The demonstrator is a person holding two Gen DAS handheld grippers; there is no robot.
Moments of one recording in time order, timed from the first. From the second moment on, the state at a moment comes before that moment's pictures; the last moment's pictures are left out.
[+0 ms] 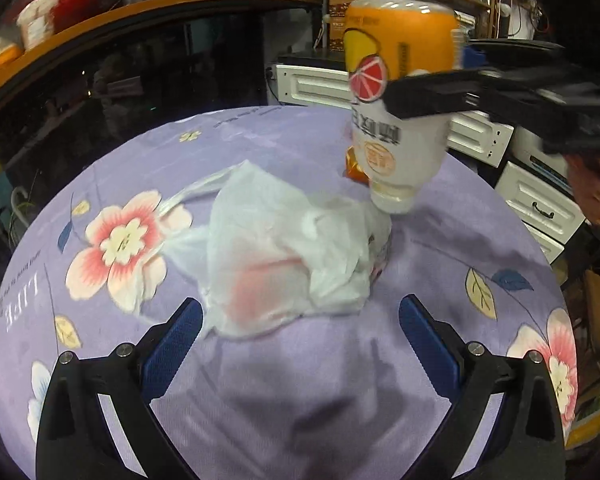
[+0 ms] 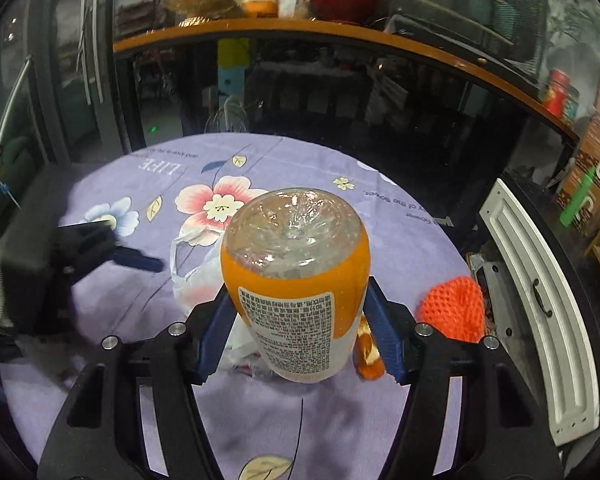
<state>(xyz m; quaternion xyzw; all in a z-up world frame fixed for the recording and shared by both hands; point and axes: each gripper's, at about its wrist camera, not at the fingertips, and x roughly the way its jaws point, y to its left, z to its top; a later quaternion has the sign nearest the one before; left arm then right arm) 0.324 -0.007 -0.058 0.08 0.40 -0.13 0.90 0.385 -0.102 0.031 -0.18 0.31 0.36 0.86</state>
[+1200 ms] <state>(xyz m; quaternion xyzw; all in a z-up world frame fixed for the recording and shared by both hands) 0.210 -0.071 -0.001 0.03 0.30 -0.14 0.94 0.184 -0.274 0.016 -0.02 0.26 0.19 0.95</state>
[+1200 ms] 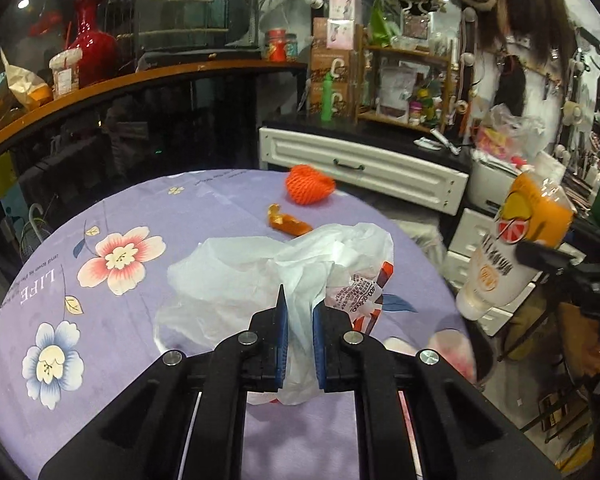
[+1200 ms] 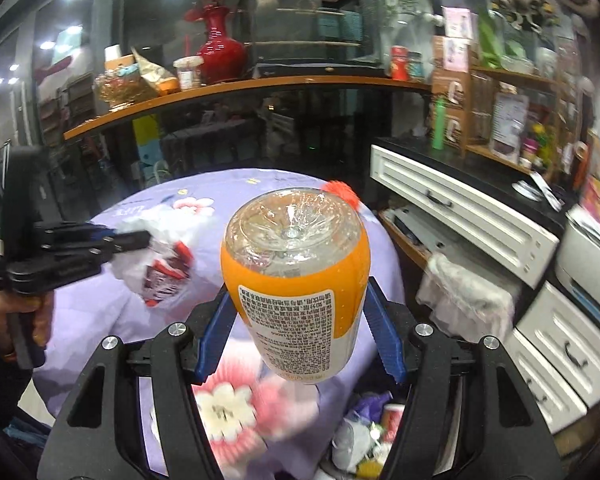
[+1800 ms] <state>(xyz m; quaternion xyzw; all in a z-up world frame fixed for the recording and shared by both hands) 0.165 -0.207 0.007 0.04 0.28 -0.29 0.91 0.131 -0.384 -0.059 0.04 0.30 0.07 0.95</state>
